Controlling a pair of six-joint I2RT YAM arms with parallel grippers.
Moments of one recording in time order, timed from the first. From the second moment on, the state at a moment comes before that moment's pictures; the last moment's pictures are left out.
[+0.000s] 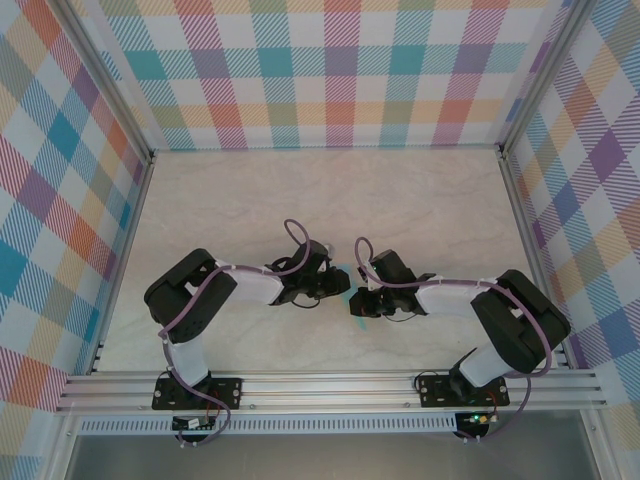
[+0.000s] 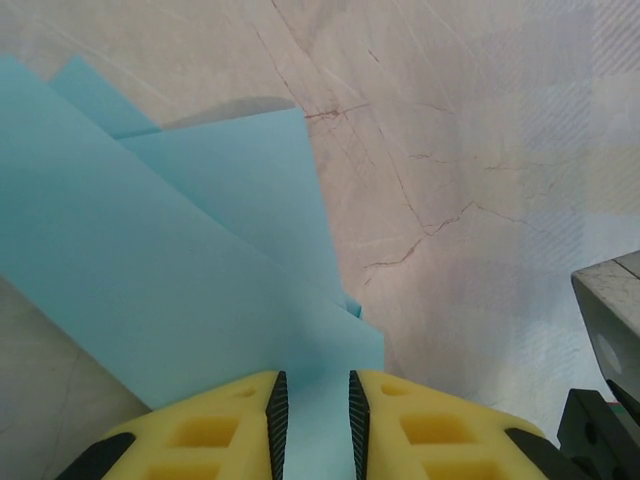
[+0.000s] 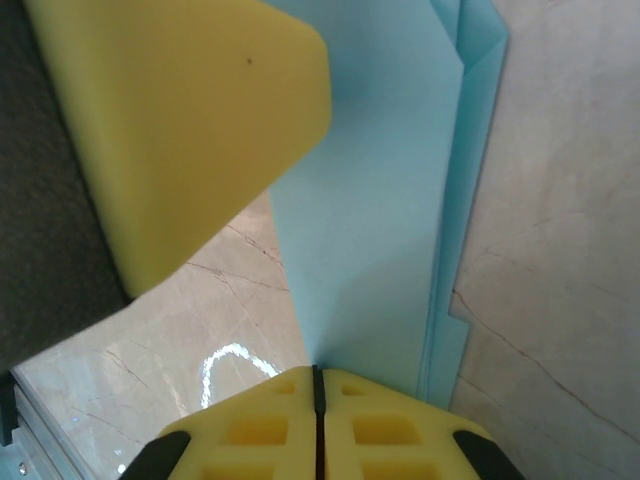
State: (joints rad) left arm -0.80 1.83 0.82 0.23 0.28 -0.94; right arm 0.67 1.51 0.54 -0.06 -0.46 0.62
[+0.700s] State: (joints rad) left arm -0.80 1.83 0.84 0.20 0.27 -0.94; right arm 0.67 1.54 0.61 -0.25 -0.55 0.63
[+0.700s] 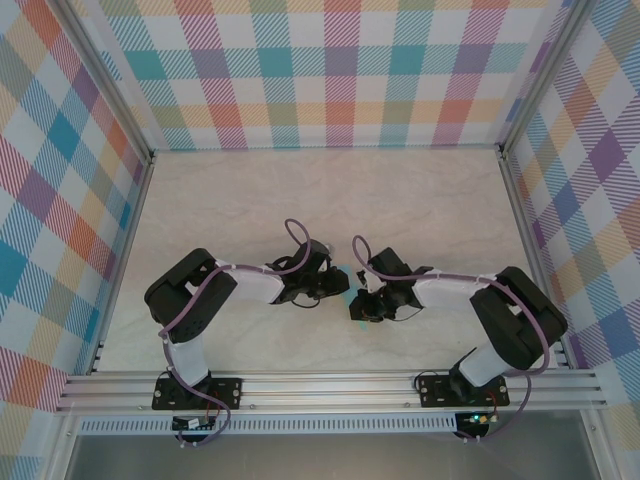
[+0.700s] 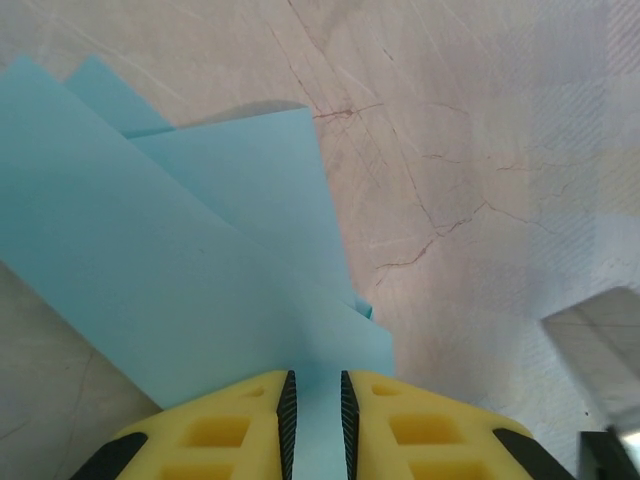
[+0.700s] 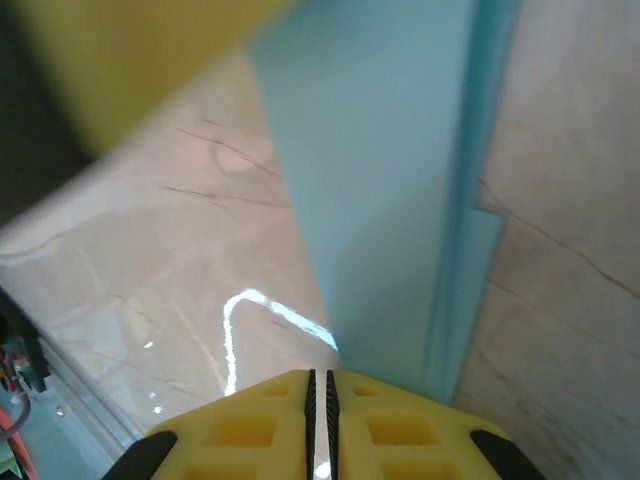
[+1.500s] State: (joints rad) left arm -0.79 1.83 0.84 0.18 0.27 -0.92; right arm 0.66 1.18 0.33 -0.27 -0.55 0.75
